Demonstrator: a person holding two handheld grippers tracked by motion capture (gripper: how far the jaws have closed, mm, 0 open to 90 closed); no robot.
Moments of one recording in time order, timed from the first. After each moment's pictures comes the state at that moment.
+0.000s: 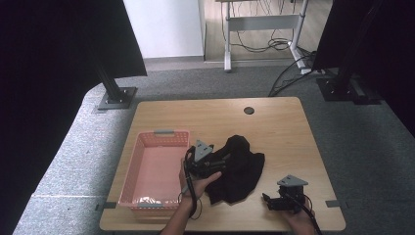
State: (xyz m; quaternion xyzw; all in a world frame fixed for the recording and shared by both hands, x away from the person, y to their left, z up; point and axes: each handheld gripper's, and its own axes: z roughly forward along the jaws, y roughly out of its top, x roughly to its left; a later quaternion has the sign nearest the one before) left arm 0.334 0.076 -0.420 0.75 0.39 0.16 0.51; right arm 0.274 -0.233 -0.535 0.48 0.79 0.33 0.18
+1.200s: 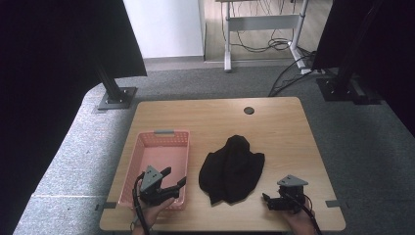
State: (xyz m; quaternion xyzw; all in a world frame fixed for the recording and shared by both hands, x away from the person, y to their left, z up) left arm 0.272 0.205 -0.438 0.76 0.41 0.20 0.46; right arm 0.274 -0.233 -0.535 0.48 0.79 0.33 0.18
